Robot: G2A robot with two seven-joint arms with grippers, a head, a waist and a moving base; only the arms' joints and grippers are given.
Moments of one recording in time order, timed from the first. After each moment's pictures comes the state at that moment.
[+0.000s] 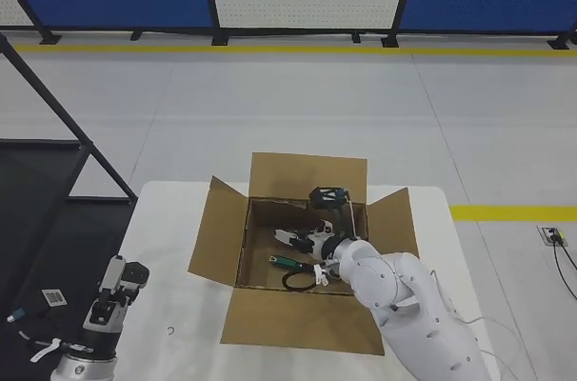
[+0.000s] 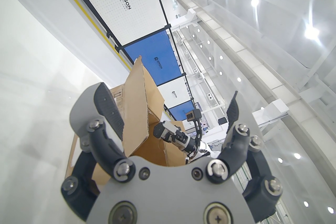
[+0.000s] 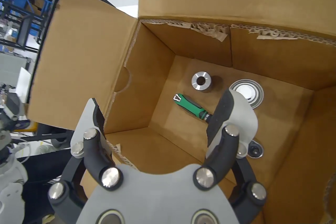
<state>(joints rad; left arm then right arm) 1.69 -1.26 -1.81 -2.08 -0.09 -0.28 -0.17 -0.73 -1.36 0.99 -1.59 -0.77 0.30 0.81</state>
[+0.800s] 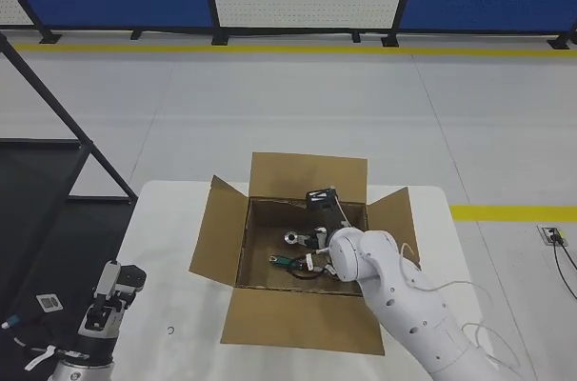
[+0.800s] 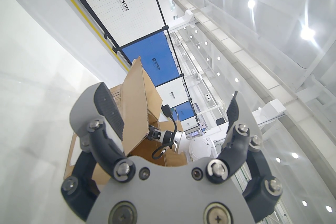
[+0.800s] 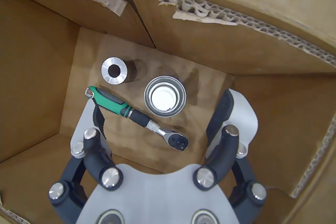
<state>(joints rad) 1.72 -1.26 -1.82 -2.08 -0.10 -0.32 -0.16 -0.53 -1.42 0.86 -1.25 -1.02 0.37 0.99</state>
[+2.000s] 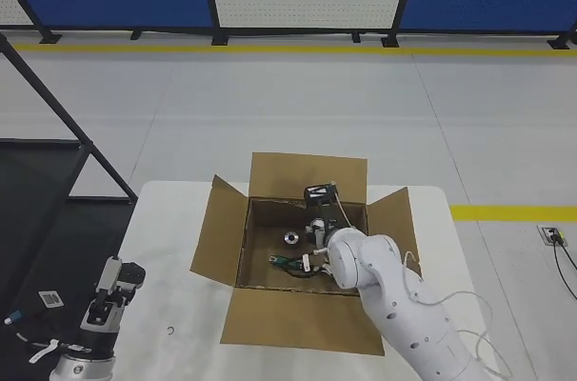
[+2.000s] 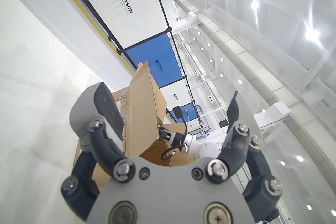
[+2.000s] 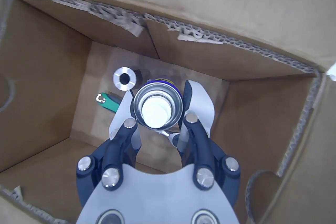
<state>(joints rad) 1.68 -1.26 -1.82 -2.05 -0.08 -0.30 -0.16 -0.65 -1.43 0.95 -1.48 -1.16 0.37 1.00</state>
